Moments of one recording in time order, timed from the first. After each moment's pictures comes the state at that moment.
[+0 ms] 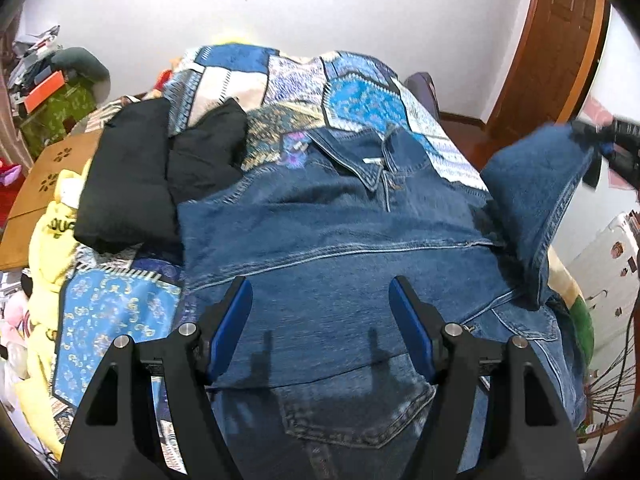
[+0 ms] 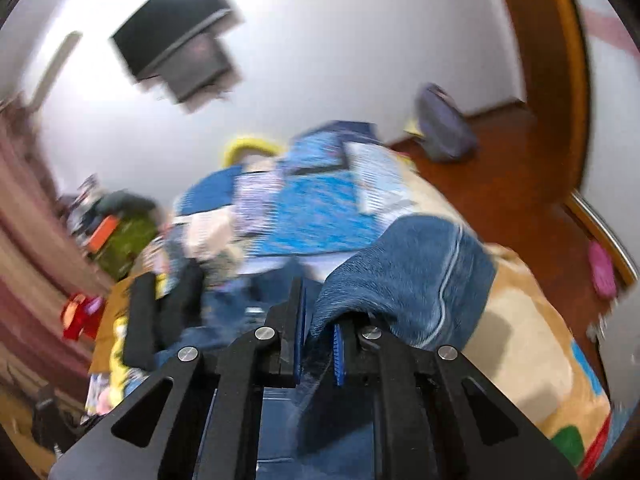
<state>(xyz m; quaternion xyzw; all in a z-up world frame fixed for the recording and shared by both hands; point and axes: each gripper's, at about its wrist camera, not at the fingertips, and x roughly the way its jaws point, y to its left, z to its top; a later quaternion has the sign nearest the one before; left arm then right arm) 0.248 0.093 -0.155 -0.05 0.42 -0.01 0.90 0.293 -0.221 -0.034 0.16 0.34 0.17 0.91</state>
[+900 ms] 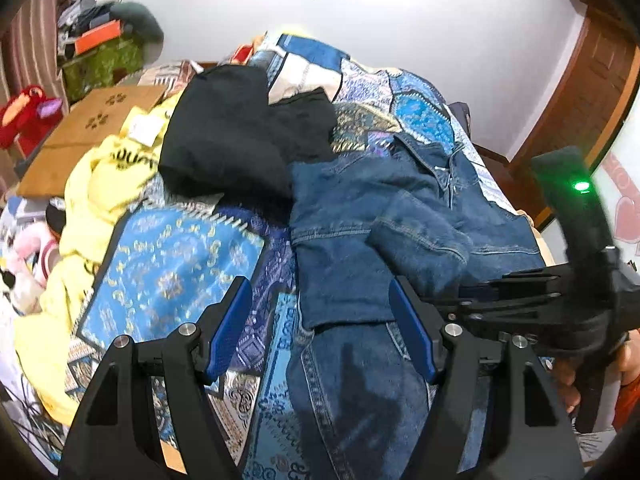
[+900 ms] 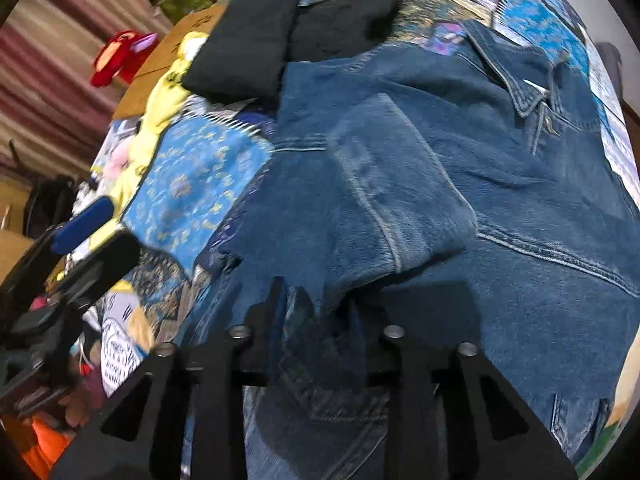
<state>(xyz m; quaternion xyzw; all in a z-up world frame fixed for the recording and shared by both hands) 0.178 0.190 -0.164 -0.14 0.42 0.04 0.90 0.222 0.041 -0.164 -0.10 0.59 0.35 0.72</state>
